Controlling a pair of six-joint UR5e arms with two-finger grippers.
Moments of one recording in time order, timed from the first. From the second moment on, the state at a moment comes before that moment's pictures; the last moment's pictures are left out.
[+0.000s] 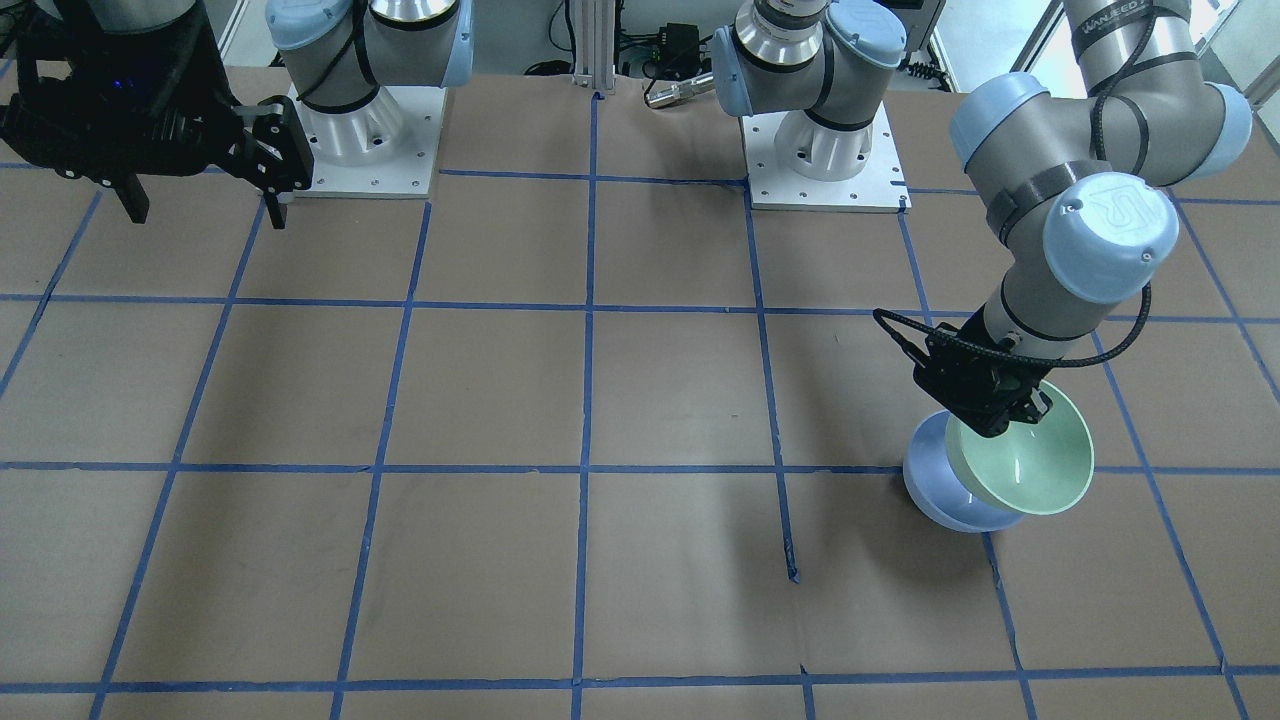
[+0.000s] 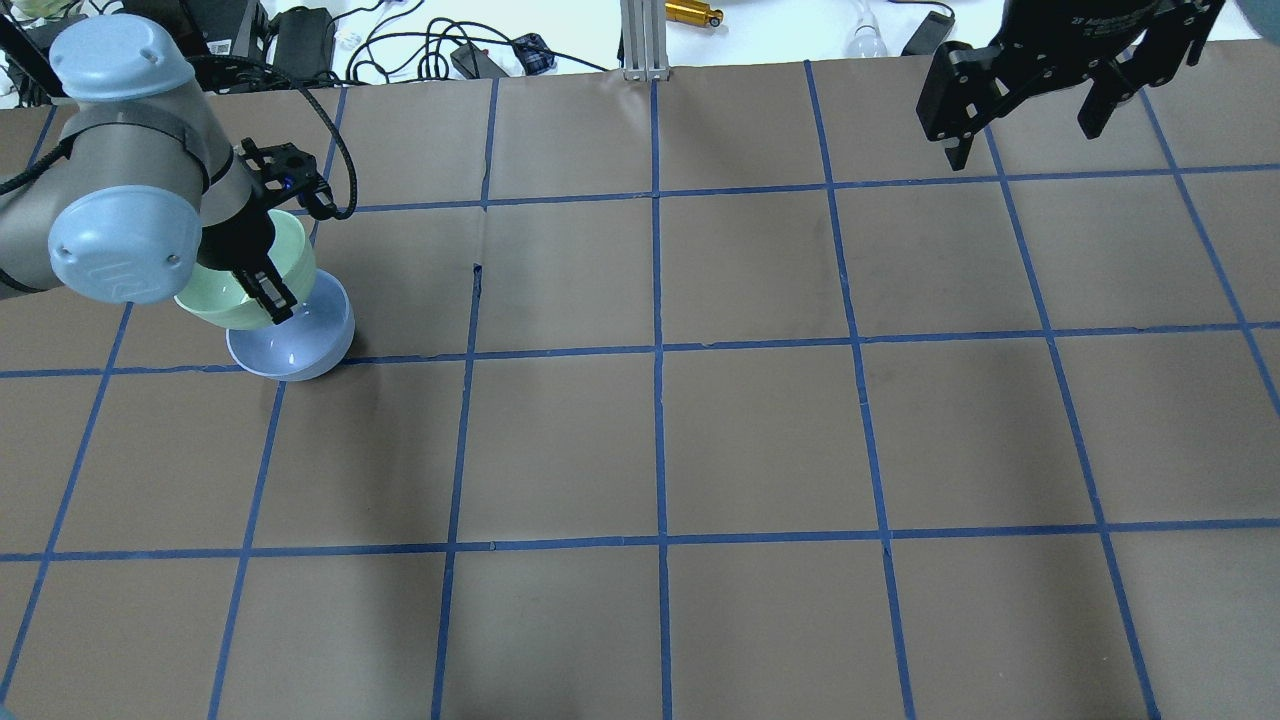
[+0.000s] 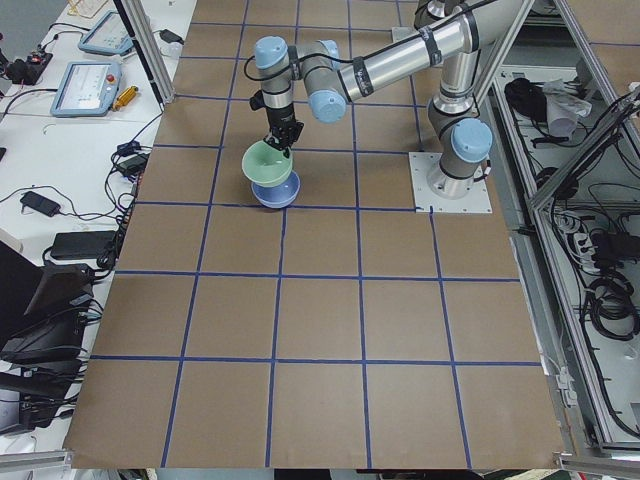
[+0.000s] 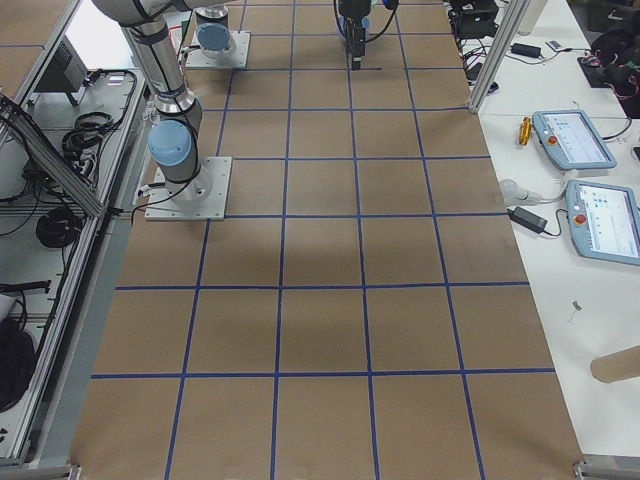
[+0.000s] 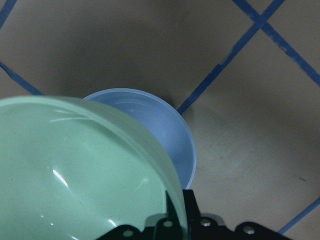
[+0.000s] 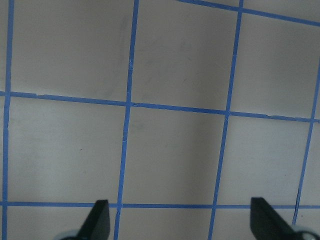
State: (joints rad) left arm -1.37 -1.77 -1.79 -1.21 1.76 1.04; right arm 1.60 -1.53 1.37 -1.45 -1.74 -0.09
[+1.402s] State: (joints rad) left arm -1.40 -1.77 -1.88 -1.10 1.78 0.98; right arm 1.60 -1.53 1.37 -1.45 -1.74 -0.09
